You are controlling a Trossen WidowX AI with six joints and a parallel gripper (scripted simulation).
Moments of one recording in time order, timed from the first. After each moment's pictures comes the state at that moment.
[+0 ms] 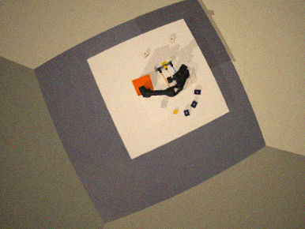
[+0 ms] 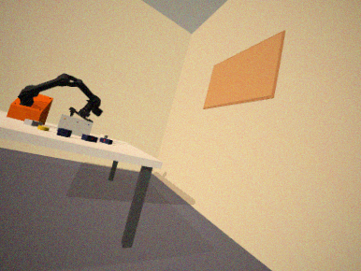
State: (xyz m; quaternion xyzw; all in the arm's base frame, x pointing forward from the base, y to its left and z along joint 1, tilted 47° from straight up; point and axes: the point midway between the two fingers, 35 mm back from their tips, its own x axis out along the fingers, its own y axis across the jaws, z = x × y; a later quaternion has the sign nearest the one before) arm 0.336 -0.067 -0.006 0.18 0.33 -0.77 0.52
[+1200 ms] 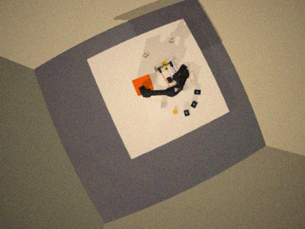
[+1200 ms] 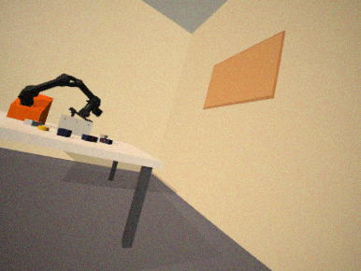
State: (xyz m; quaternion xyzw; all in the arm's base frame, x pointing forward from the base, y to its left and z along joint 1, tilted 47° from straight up) arm 0.337 -0.069 -0.006 0.18 0.32 -0.77 0.52
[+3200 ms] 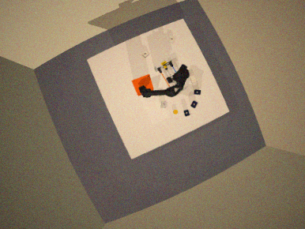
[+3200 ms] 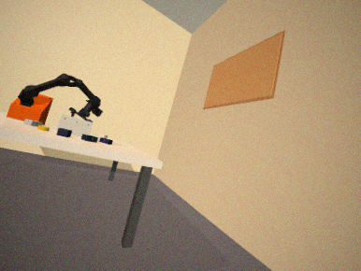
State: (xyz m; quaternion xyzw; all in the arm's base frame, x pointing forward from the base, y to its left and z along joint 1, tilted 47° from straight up) arm 0.337 -0.069 -0.006 0.18 0.32 -0.77 0.52
